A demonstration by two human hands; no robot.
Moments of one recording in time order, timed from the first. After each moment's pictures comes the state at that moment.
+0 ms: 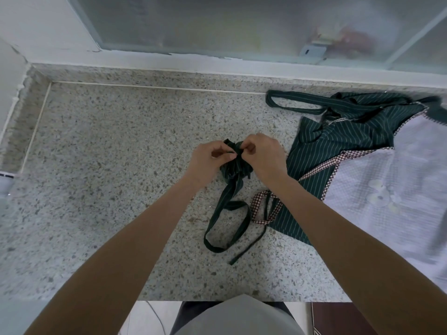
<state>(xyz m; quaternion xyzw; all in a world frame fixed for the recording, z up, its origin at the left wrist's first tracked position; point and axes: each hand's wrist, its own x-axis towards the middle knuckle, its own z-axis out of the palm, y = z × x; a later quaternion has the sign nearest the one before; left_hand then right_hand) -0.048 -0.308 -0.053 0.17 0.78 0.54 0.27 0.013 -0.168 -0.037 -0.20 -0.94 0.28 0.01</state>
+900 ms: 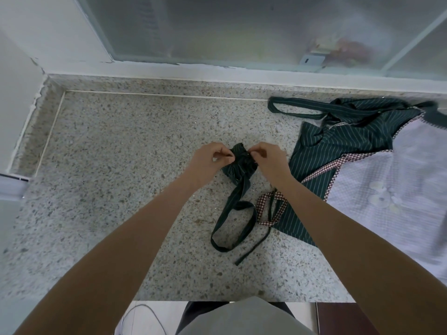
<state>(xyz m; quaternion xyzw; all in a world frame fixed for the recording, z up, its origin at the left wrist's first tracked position) -0.056 -0.323 -0.041 0.23 0.80 0.47 0.28 0.015 -0.165 -0.044 -0.30 -0.85 0.43 -0.04</state>
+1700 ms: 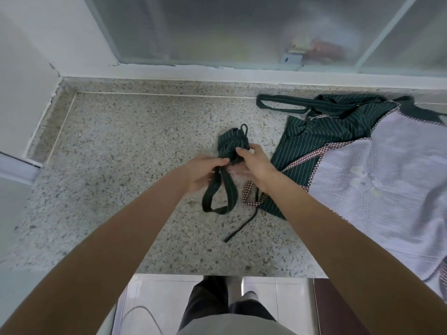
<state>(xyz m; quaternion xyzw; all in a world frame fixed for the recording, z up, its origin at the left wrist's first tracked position) 0.007 -0.329 -0.006 -0.07 0.62 0.57 0.53 0.065 -0.193 -0.019 -0.40 -0.60 0.68 -0.10</state>
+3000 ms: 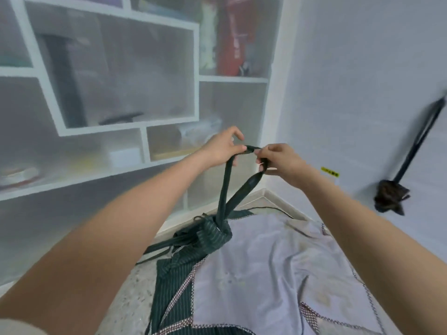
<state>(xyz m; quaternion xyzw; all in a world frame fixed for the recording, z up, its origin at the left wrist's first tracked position) 0.131 -0.016 0.350 0.63 0.65 0.39 0.16 0.291 0.043 0.339 -0.35 -0.72 0.51 0.32</state>
